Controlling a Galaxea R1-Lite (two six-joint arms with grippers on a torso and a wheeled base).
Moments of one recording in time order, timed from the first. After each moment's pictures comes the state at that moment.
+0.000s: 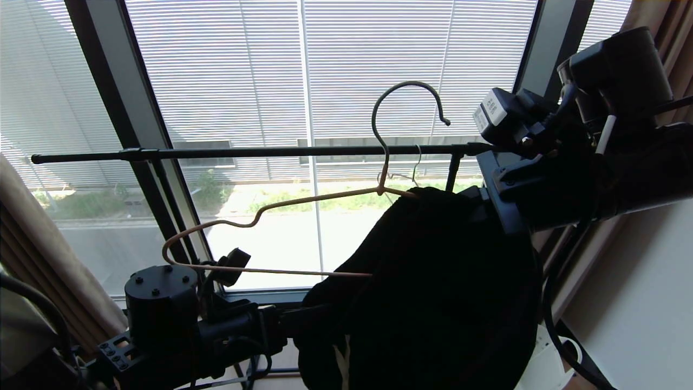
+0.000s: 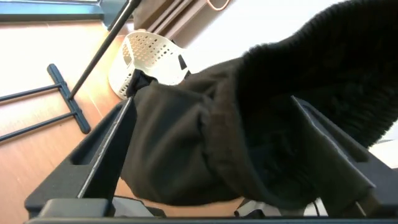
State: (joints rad) left arm -0.51 1.87 -0.27 -1.29 -0.43 -0.63; right arm 0.56 1.64 -1.42 0.43 0.61 -0.59
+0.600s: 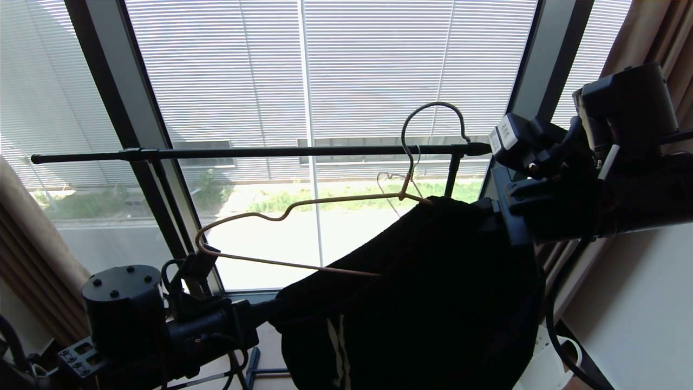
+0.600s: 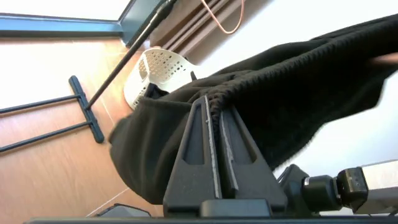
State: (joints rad) left arm -0.42 1.79 -0.20 -1.29 -0.40 -0.62; right arm 0.48 1.60 -1.24 0.26 0.61 -0.59
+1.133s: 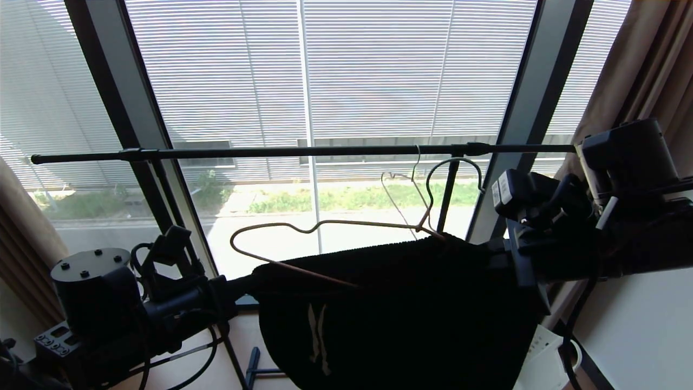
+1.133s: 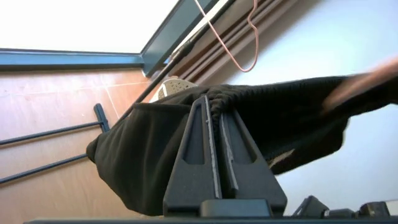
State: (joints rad) left arm -0.31 1.76 -0.24 -1.29 -0.40 -0.59; right arm 0.44 1.56 -1.04 0.21 0.50 -0.60
